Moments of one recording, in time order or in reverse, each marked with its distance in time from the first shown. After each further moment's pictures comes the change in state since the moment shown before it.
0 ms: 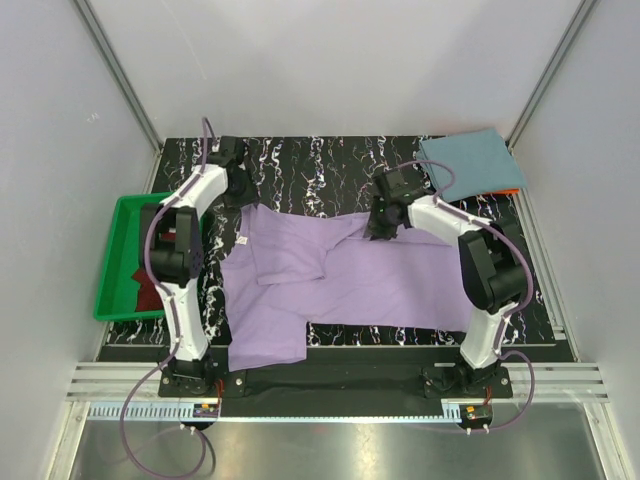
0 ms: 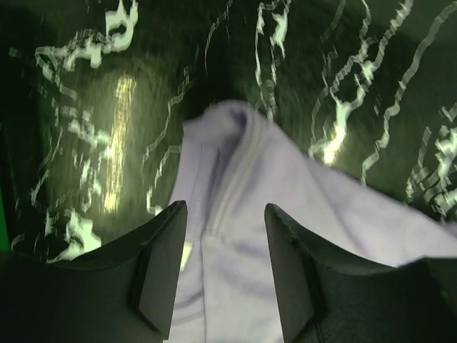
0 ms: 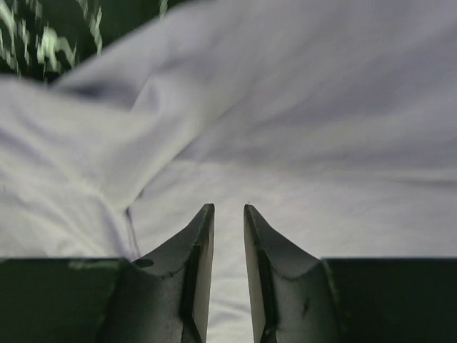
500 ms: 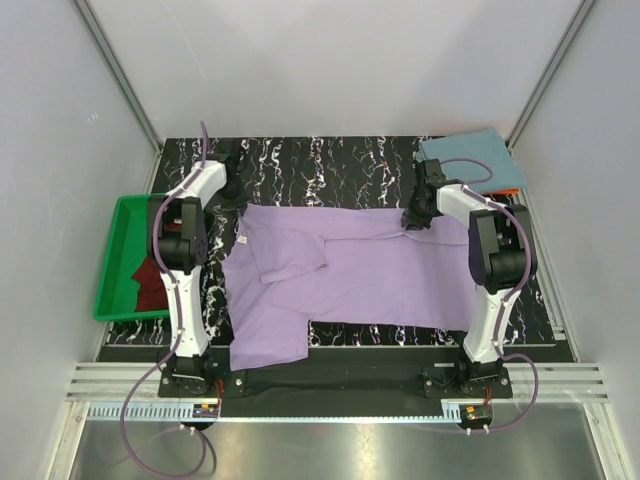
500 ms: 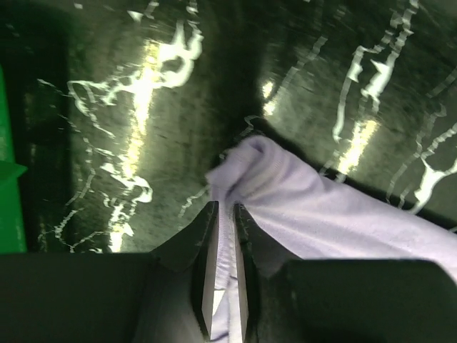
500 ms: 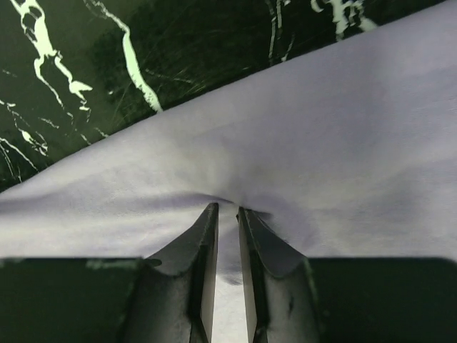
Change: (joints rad) left arm 0.054 0.214 0.184 -0.116 -0.062 -0.002; right arm -0.305 0.135 0.081 -0.002 0.070 -0.048
